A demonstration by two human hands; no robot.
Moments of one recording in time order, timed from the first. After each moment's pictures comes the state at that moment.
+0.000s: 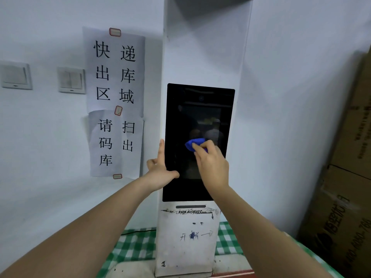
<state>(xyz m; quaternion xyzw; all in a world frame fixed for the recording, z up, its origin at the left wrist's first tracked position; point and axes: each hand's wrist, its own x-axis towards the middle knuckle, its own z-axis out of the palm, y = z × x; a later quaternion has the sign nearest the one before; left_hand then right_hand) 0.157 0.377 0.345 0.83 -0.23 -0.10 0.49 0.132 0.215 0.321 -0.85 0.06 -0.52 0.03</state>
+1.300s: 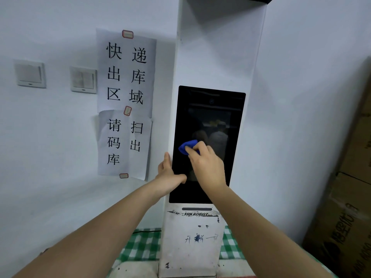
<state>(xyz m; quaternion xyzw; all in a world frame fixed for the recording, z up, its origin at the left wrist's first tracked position) 0.152 0.380 0.336 0.82 -0.20 -0.12 0.53 0.145 0.240 0.327 -0.85 -0.01 -0.52 -0.10</state>
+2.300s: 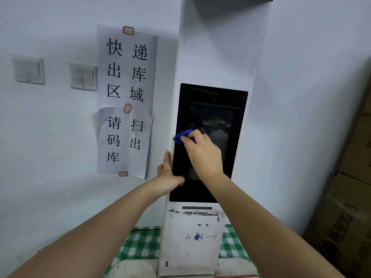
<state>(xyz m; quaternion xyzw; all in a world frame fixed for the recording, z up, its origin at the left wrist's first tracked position) 0.162 0.384 0.328 0.81 -0.21 -0.14 0.52 0.155 0.252 0.351 -0.85 -0.03 -0.52 -0.10</state>
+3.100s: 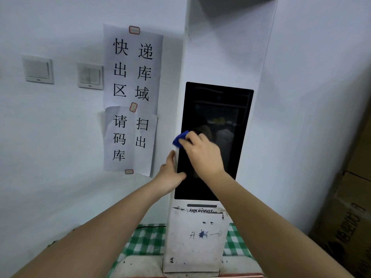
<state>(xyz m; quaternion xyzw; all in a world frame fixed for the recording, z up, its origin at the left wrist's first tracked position) 0.166 0.391 0.325 0.80 -0.24 -0.10 0.55 0.151 0.265 0.352 -0.86 -0.05 -0.49 -0.15</state>
